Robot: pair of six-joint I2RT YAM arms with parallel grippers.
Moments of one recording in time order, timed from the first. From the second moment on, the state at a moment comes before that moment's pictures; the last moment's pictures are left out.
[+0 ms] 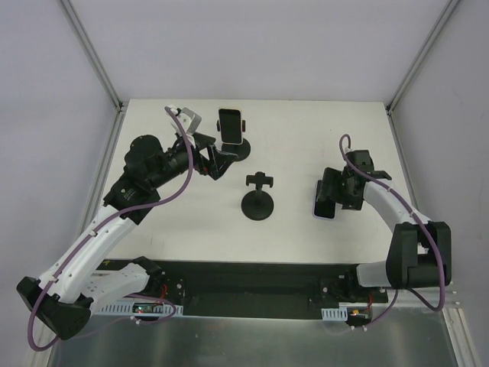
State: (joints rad) left arm -0.55 0.96 1.05 -0.14 0.31 -0.21; right arm 0.09 1.36 0.82 -0.61 -0.08 0.34
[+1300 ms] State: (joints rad) left arm -0.55 0.93 1.05 -0.15 0.31 -0.21; right arm 0.18 1.86 1.21 -0.83 0.05 0.25
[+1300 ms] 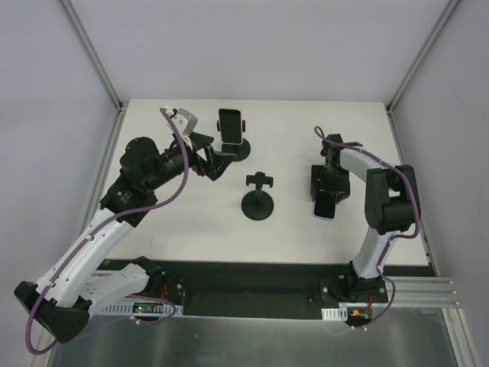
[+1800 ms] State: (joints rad) left arm -0.55 0.92 1.05 -0.15 0.31 -0.21; right arm 0.18 1.76 1.10 -0.73 0.05 0.26
